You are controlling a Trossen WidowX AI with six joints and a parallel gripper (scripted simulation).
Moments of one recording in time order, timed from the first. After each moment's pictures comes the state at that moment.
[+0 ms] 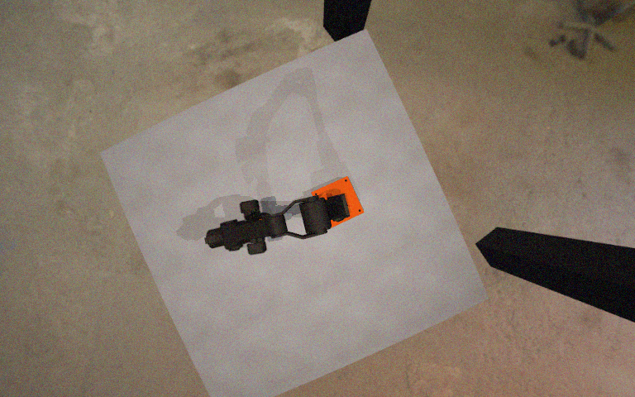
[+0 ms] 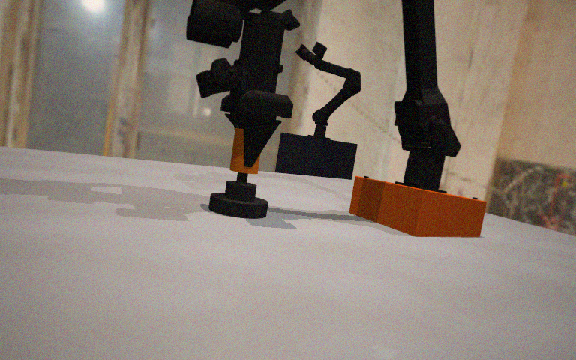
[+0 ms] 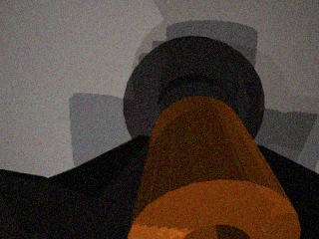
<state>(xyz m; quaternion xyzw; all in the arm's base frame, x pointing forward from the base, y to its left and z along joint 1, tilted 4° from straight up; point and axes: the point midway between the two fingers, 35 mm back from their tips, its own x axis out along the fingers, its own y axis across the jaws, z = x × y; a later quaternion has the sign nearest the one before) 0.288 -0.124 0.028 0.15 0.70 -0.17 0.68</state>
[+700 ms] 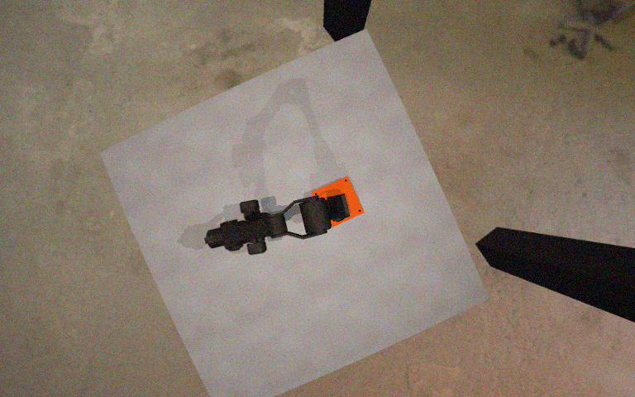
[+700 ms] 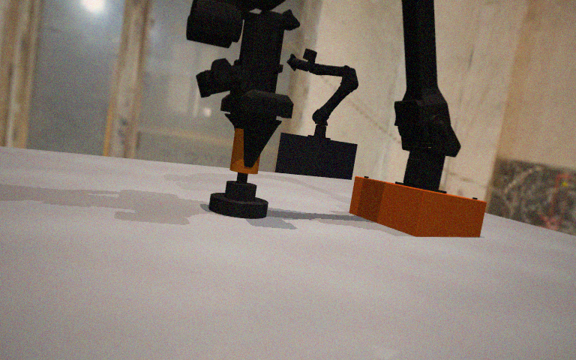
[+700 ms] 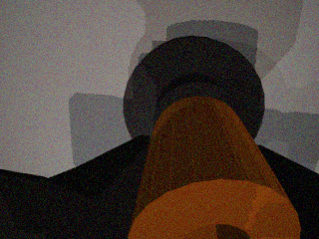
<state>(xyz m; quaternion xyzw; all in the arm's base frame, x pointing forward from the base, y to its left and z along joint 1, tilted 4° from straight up) 0.288 -0.124 0.028 0.15 0.70 -0.17 0.68</state>
